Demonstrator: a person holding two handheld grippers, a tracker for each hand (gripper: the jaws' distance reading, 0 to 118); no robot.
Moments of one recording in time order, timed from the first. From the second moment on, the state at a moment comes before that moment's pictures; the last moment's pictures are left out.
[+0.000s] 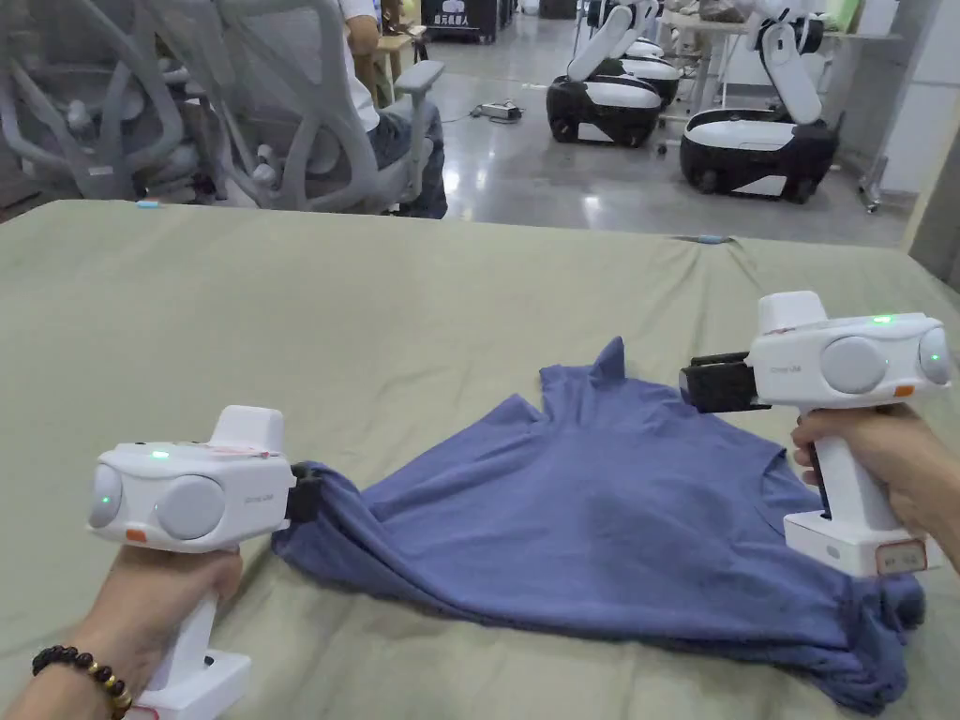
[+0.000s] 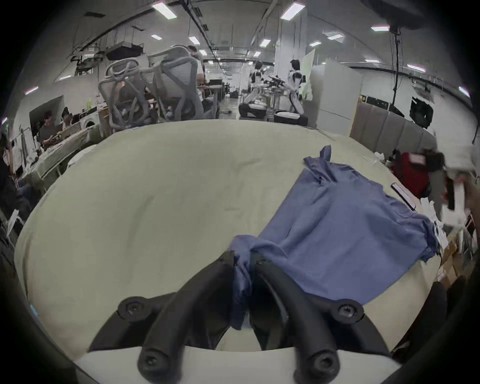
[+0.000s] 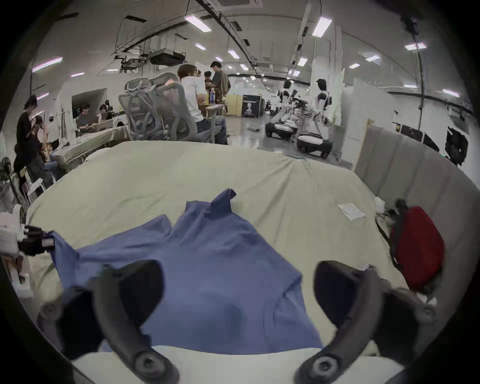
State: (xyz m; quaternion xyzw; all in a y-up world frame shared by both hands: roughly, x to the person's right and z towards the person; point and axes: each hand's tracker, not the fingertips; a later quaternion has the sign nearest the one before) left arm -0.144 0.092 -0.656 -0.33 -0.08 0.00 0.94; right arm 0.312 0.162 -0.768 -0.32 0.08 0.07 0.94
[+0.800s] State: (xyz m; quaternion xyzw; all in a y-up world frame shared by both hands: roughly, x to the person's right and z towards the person) left arm -0.148 0.084 -0.694 -0.34 -0.07 0.02 0.94; right arm 0.282 0.092 -0.926 -0.46 0.07 0.12 0.88
